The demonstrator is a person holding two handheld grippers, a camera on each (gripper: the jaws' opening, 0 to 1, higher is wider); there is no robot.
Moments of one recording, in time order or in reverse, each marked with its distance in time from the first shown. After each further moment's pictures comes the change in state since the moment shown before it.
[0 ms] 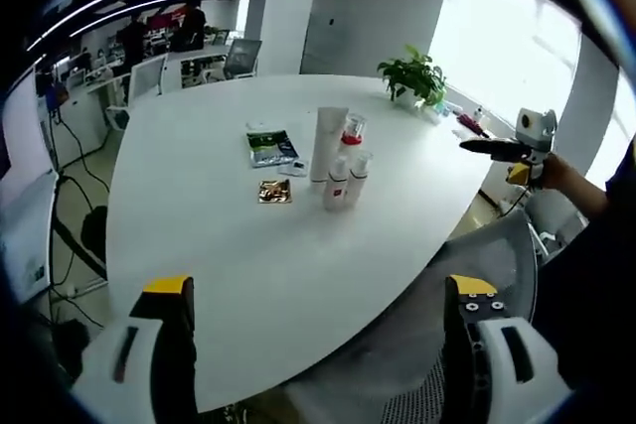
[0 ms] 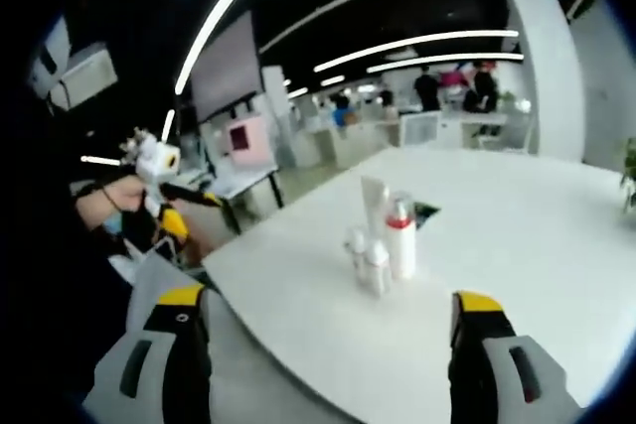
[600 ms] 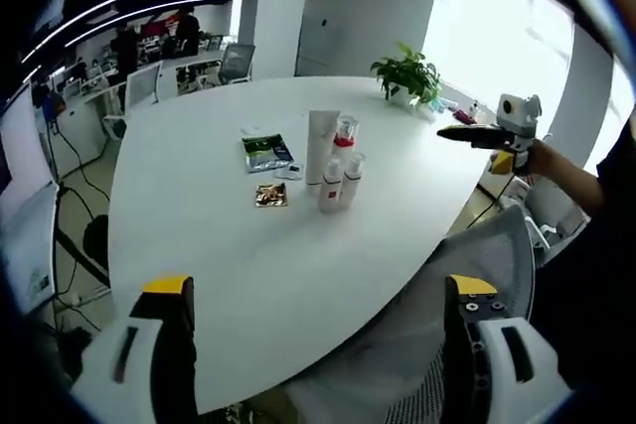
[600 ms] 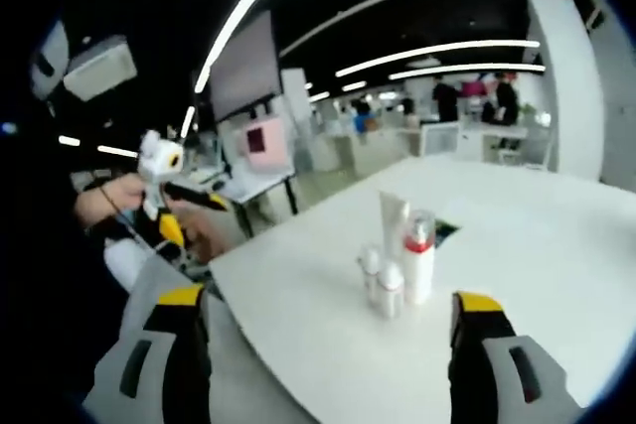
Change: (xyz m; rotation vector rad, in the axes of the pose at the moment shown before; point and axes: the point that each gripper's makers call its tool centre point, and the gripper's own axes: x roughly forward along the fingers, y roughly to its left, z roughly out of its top) left arm -0.006 -0.003 -0.003 0.025 0.001 0.004; right arm 0.019 0.006 0.027 -0.065 -0.038 0.066
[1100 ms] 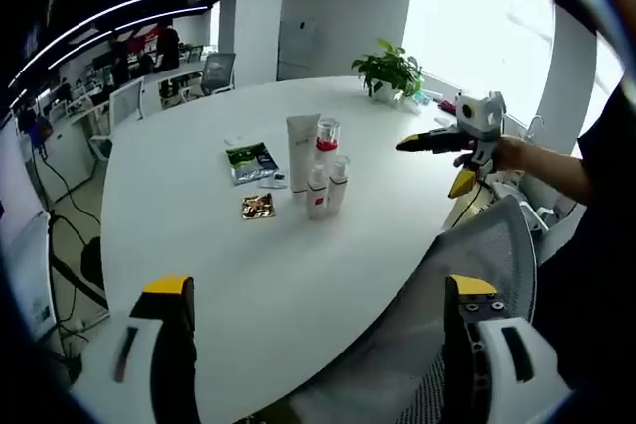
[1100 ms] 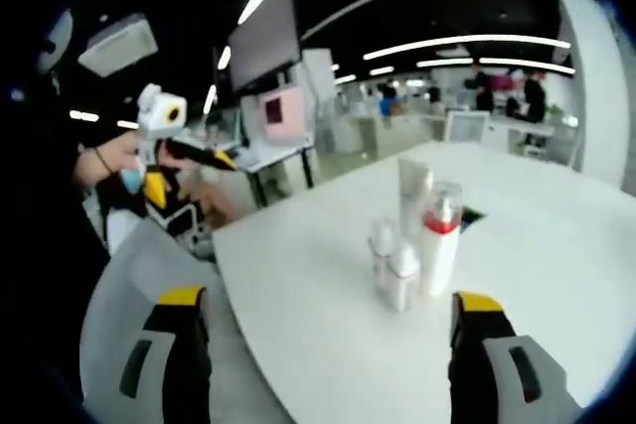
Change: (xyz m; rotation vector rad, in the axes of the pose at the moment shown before) left arm 0.009 -0.013 0.013 0.081 -0.013 -0.037; right arm 0.048 -0.004 -0.037 -0.035 0.091 0.099
